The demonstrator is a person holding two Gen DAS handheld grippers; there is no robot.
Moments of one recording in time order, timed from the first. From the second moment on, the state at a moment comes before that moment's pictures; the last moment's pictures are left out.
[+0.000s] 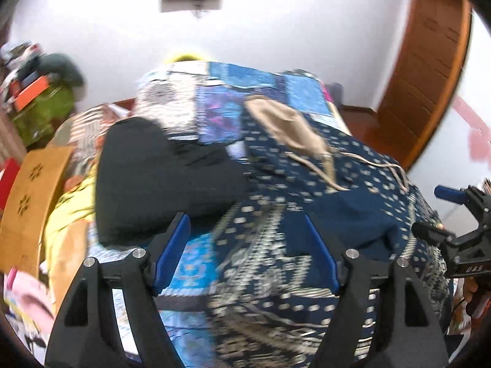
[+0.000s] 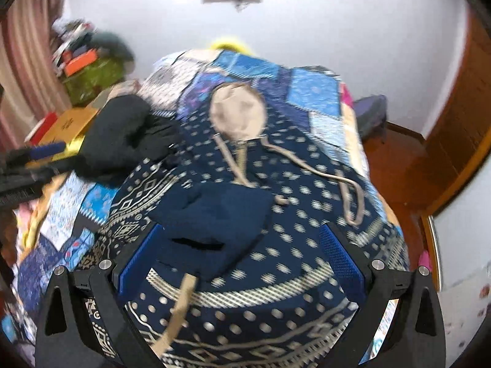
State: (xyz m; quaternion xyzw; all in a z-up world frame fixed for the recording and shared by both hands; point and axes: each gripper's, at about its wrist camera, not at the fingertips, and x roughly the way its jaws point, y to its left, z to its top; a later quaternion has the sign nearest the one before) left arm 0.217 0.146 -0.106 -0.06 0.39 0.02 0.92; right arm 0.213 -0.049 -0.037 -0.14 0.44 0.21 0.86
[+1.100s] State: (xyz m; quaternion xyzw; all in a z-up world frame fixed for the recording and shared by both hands) left arm 0.194 0.182 -0.246 -0.15 0.55 0.01 0.82; right arm 0.259 0.040 -0.137 -0.24 0.53 0.22 0.78
